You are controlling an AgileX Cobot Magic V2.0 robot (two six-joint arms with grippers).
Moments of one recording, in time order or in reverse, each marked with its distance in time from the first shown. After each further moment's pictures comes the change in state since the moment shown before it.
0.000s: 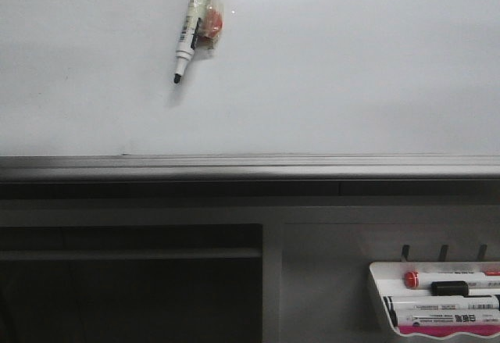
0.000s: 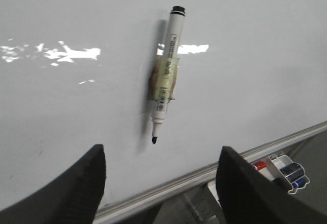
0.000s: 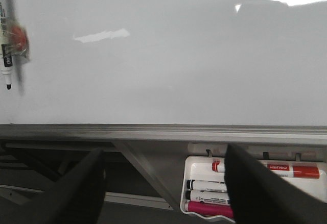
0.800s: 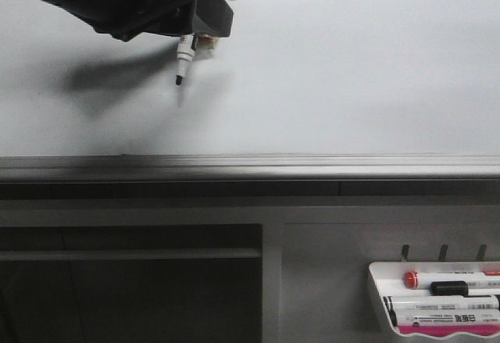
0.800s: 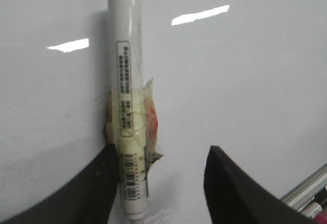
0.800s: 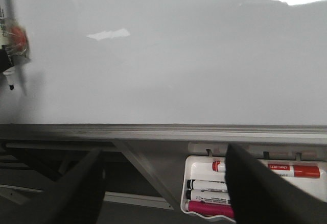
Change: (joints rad) left arm -0.075 0.534 -0.275 0.115 -0.176 0.000; right arm 0.000 0.000 0.000 0.002 0.002 0.000
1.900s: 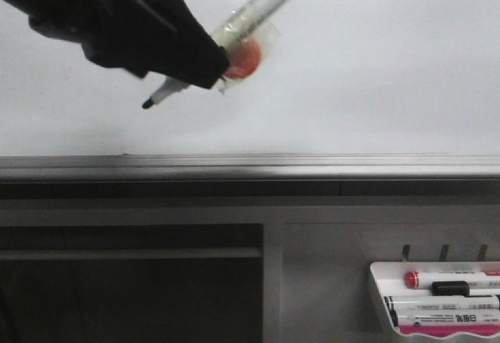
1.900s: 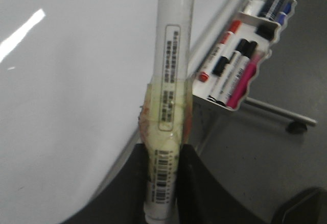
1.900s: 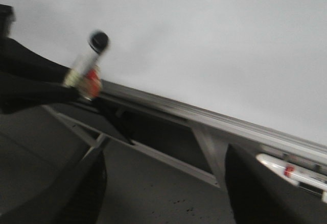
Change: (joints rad) left arm -0.121 -0.177 -0.006 0.469 0.510 0.002; right arm 0.000 0.163 -0.189 0.349 0.282 -0.443
